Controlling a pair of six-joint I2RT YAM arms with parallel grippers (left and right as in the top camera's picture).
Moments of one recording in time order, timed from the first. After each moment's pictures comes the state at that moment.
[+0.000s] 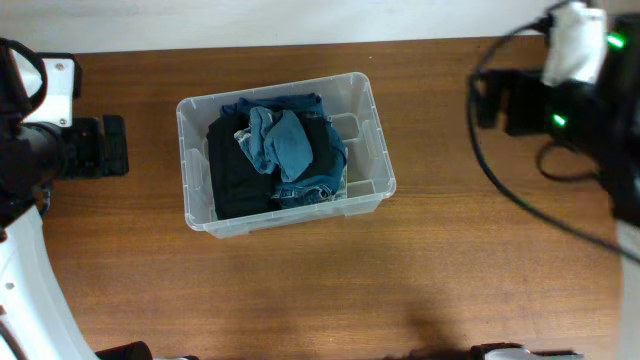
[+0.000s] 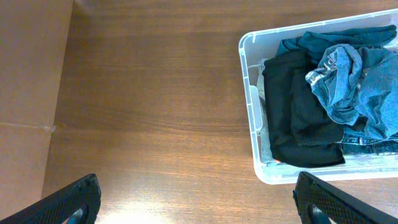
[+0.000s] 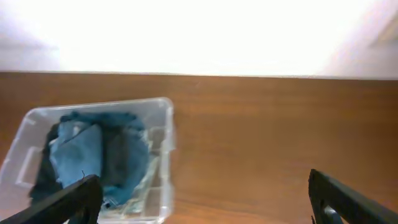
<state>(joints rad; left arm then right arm) 0.17 1.58 2.34 -1.68 -0.06 0.18 0.02 1.39 2.05 -1.25 -0.15 0.01</state>
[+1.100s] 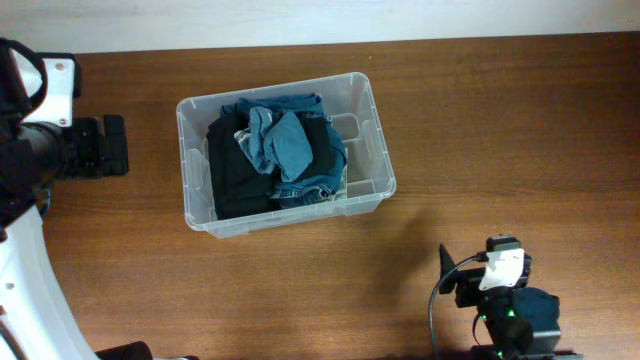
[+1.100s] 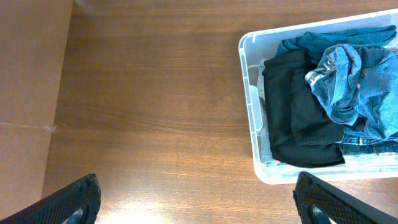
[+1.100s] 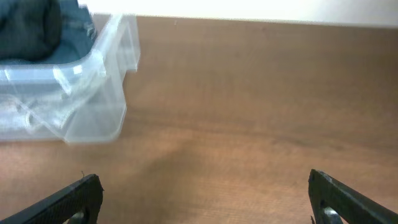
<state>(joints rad) 0.17 1.58 2.34 -1.68 -0.06 0.18 0.01 0.01 0.24 -0.62 -0.09 -0.04</state>
